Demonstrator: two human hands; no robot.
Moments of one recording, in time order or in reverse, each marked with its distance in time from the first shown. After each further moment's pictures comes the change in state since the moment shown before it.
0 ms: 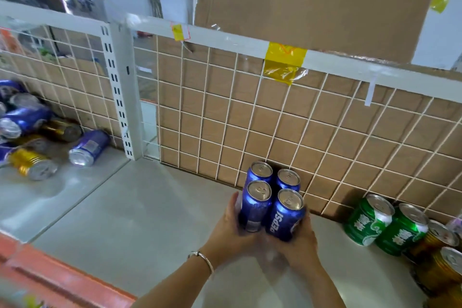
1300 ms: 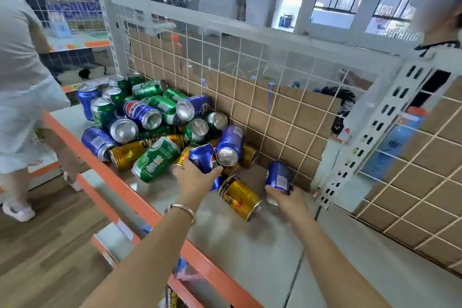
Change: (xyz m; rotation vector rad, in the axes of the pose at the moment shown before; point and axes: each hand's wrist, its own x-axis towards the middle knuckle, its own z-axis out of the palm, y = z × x) left_hand -0.055 -0.015 -0.577 0.274 0.989 -0.349; right_hand -0.006 -0.285 0.481 0.011 -0.355 0.187
